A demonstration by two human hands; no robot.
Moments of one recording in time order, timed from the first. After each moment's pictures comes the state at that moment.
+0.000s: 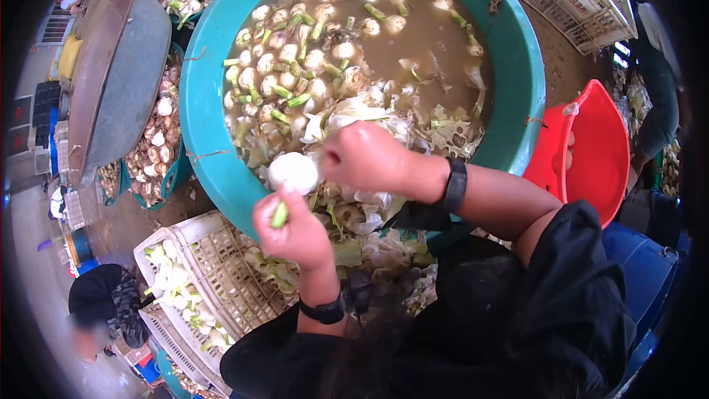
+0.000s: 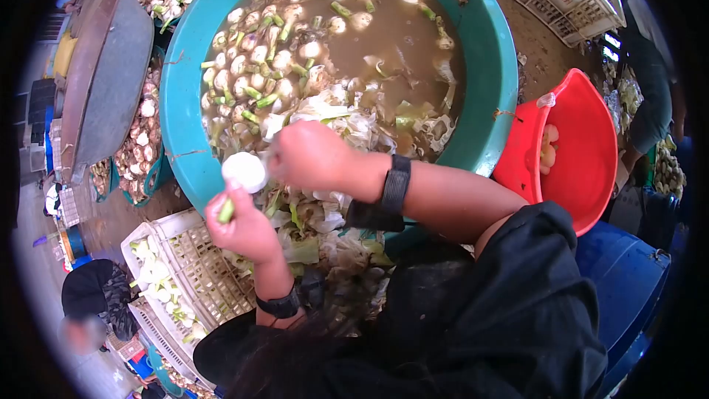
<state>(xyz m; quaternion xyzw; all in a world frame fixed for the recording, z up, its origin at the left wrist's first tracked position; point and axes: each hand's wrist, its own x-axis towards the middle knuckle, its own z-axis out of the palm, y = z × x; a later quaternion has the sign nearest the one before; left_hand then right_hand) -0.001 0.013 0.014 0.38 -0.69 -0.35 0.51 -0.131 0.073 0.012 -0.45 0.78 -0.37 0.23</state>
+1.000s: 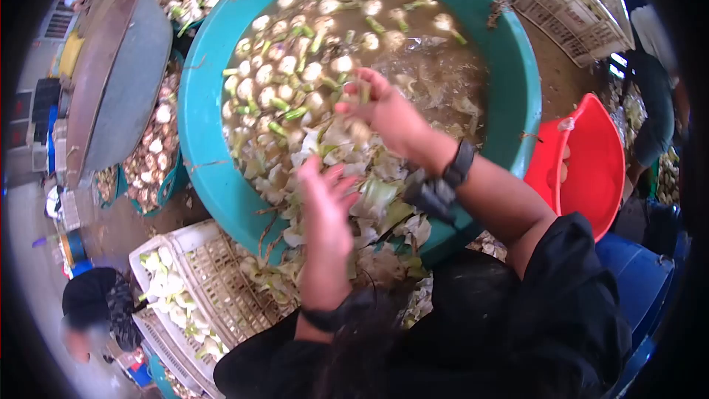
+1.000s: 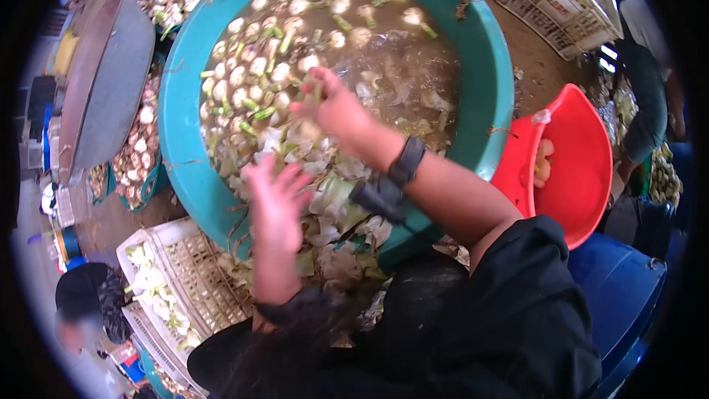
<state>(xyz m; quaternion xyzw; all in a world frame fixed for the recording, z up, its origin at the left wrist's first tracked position) -0.036 0.028 0.018 0.48 -0.41 -0.76 0.17 -0.183 0.068 -0.022 -0.03 0.52 -0.75 0.41</state>
